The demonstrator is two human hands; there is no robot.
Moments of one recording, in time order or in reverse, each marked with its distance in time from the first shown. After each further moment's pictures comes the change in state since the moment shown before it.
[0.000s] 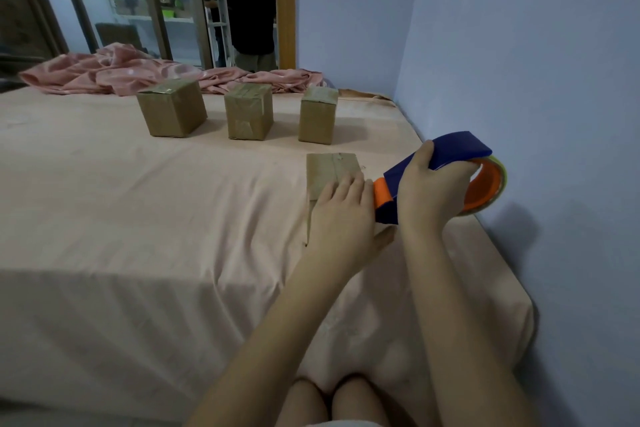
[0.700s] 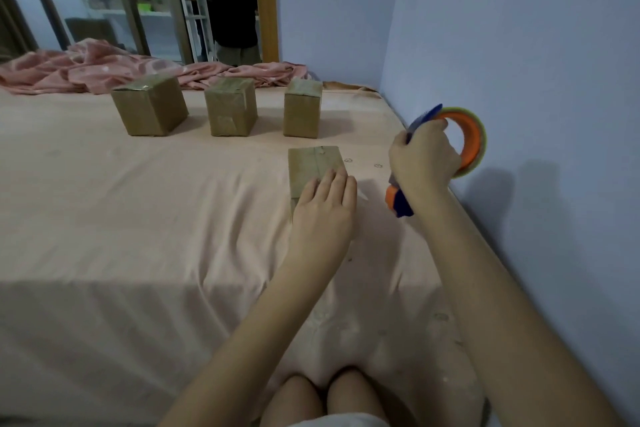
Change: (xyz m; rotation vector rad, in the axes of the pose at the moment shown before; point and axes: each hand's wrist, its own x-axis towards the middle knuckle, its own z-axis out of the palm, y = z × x) left_hand -0.009 -0.008 0.007 0.224 0.088 0.065; right_hand 0.045 -0.001 0.004 -0.609 -0.205 -0.331
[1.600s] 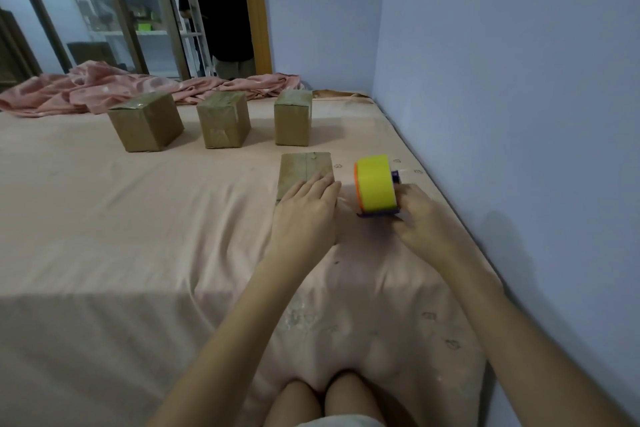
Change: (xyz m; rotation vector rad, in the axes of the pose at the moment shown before) left_hand 0.010 -0.005 0.003 -0.239 0.051 -0.011; right_hand -0.038 0.105 0.010 0.210 -0.326 -0.607
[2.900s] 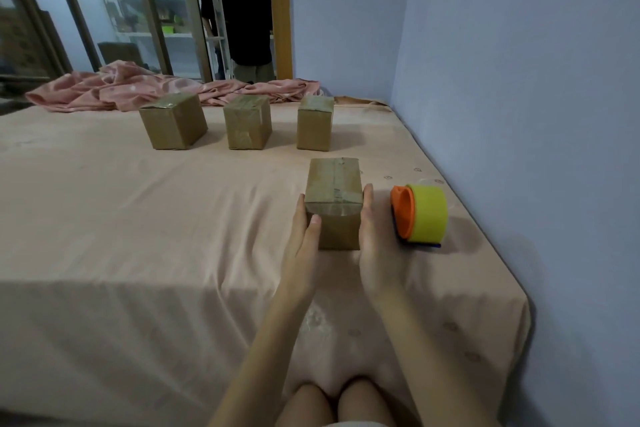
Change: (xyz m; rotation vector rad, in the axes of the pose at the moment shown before) left_hand -0.051 -0.018 0.017 -1.303 0.096 -0.574; right_hand -0.005 -0.123 0.057 1.094 0.100 0.475
